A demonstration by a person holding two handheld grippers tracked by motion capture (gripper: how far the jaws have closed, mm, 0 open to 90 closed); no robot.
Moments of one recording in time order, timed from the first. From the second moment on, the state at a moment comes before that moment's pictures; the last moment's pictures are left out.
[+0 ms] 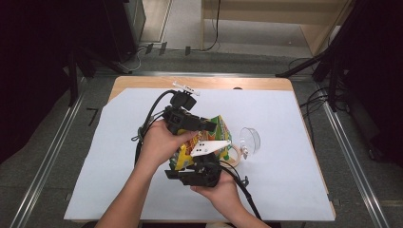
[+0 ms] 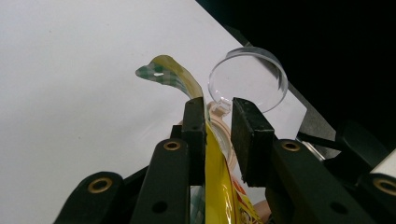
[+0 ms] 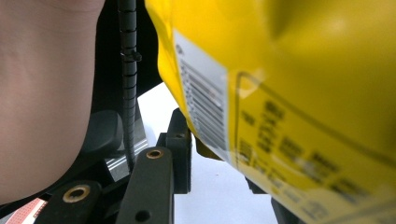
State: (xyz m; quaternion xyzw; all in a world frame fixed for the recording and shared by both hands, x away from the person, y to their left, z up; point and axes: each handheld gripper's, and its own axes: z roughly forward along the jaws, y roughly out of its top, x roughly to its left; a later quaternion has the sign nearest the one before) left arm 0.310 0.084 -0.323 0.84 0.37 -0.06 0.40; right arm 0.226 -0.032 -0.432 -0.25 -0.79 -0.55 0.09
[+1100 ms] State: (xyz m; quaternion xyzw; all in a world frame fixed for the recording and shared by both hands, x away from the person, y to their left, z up) left arm 0.315 0.082 -0.329 0.84 0.37 -0.08 0.40; right arm 0.222 -0.033 -0.435 -0.25 -0.79 -0.55 0.08
